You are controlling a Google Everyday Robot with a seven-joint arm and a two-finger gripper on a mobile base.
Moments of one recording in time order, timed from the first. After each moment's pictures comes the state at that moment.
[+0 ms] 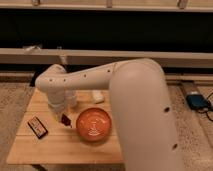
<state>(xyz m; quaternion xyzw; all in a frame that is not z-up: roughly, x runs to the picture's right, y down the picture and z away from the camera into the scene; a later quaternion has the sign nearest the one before) -0.213 0.127 0.735 -0.06 -0.38 -0.88 0.28</state>
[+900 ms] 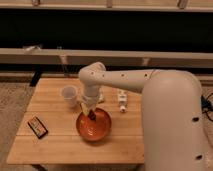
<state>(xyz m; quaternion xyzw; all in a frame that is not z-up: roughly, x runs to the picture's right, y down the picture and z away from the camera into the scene) -0.081 0.134 0.810 -0.09 -0.40 -0.82 0.38</state>
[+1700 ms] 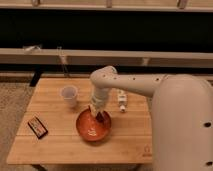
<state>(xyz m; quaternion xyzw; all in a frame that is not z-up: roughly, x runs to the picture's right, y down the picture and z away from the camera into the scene) -0.046 0.137 0.813 -0.10 -0.40 -0.81 0.42</state>
